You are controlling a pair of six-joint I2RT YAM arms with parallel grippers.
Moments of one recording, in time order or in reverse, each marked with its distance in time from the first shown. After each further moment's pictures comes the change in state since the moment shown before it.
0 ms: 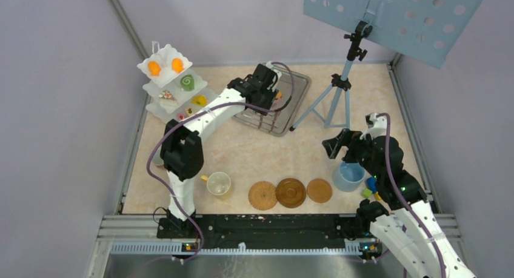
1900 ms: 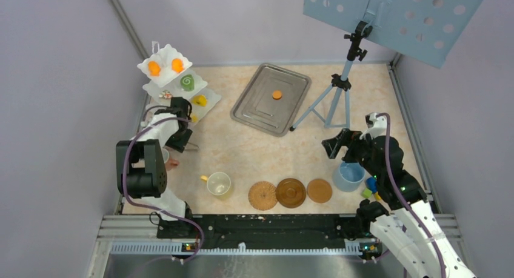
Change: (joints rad) left arm 0.663 -0.272 -0.722 -0.019 -0.232 -1.175; right arm 0.000 0.001 0.000 0.006 -0.005 -0.001
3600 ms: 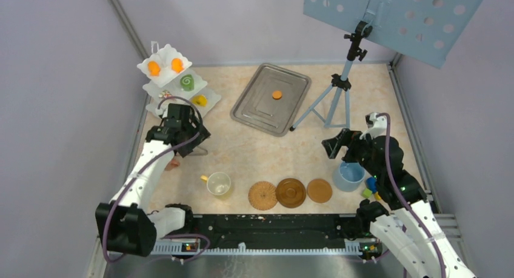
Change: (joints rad) left arm -0.168 -0.546 -0.109 -0.005 0.315 0.481; right arm 0.000 0.000 0.000 0.000 0.000 0.000
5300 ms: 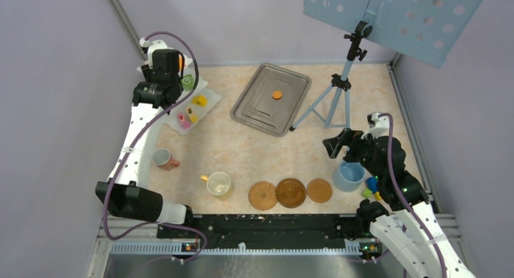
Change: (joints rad) left arm -0.002 0.305 0.669 -0.024 -0.508 0.488; right arm 0.000 -0.011 0.014 -0.006 0.003 0.000
